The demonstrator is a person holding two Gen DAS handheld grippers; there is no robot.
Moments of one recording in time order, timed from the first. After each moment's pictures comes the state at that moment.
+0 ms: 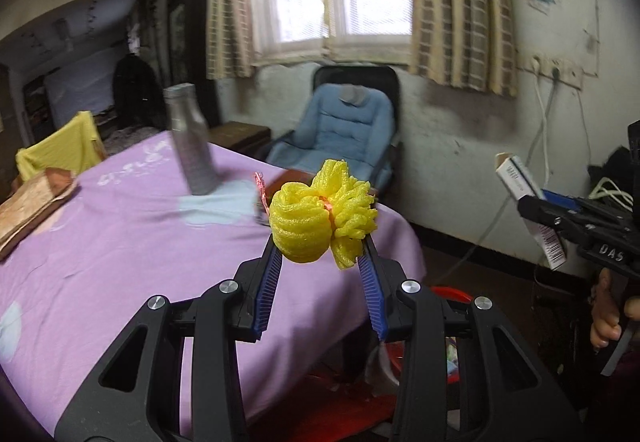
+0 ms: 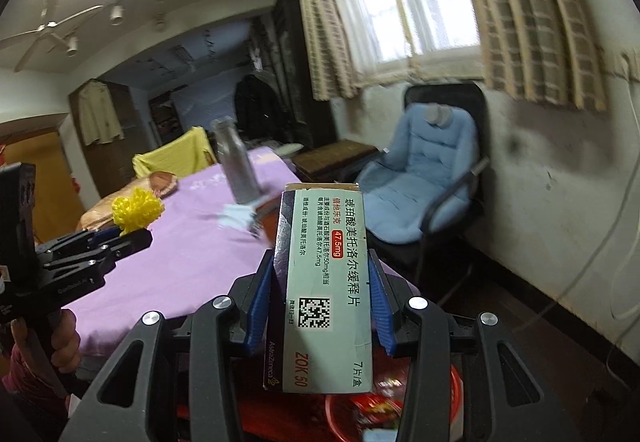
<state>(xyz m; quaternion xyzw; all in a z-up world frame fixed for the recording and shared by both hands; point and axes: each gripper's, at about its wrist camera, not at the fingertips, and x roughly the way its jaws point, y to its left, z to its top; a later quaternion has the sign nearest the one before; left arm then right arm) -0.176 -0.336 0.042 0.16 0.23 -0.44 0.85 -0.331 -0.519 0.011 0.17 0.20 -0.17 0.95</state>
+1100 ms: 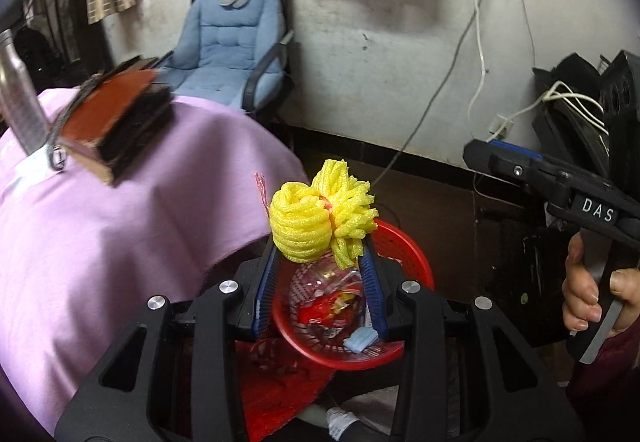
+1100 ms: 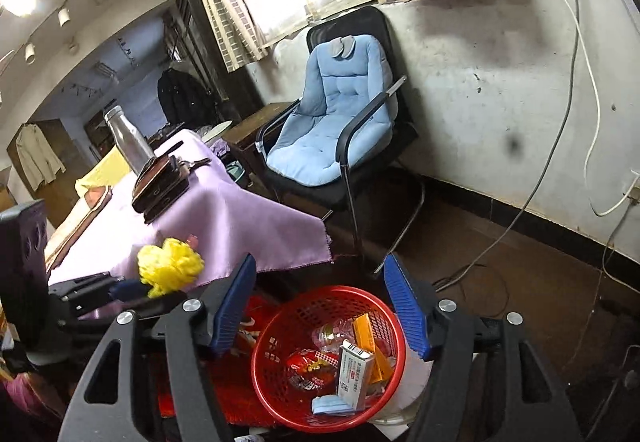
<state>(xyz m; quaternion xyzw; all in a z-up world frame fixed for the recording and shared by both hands) -0.217 -0.470 -0.081 0.25 0.35 -0.55 0.72 -0.368 -0.600 -0.107 0.28 0.24 -0.25 0.89</state>
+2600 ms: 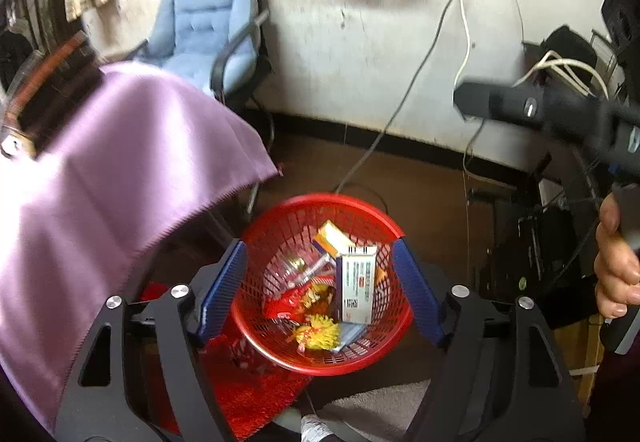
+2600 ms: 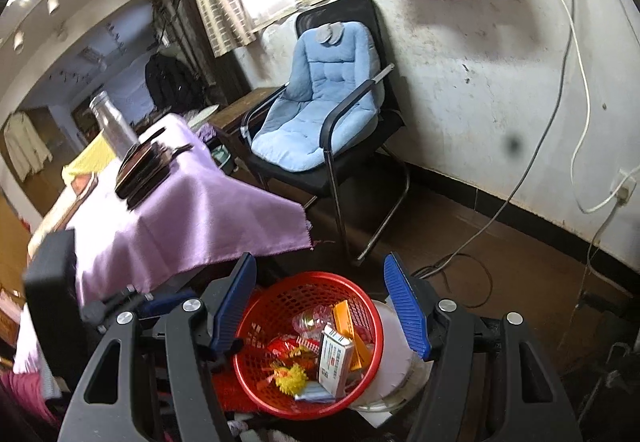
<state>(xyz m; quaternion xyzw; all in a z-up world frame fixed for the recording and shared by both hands) -0.242 -0.485 -0.118 0.27 0.35 -0.56 0.70 -0.371 -0.602 -0.099 0.27 0.28 -0.26 0.88</state>
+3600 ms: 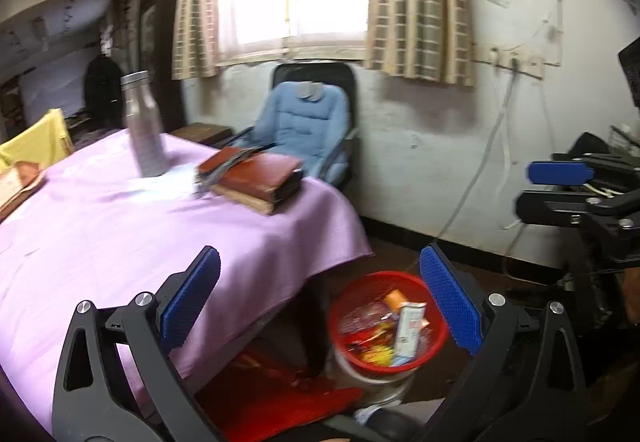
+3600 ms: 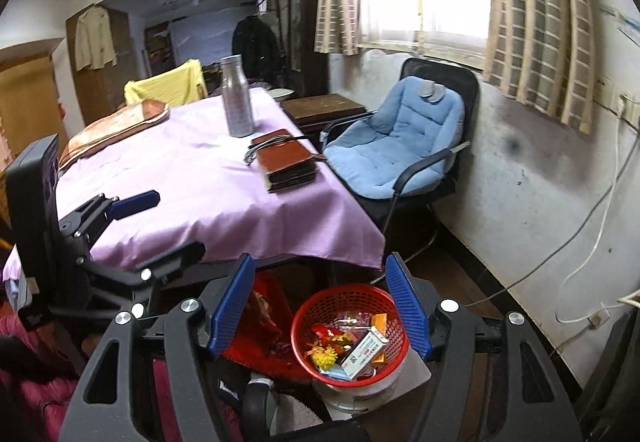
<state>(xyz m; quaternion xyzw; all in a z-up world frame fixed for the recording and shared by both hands) -0.229 -0.327 0.003 0.15 0.22 -0.48 0.84 -0.368 -0.468 0.034 0.09 0.31 -0.17 0.93</state>
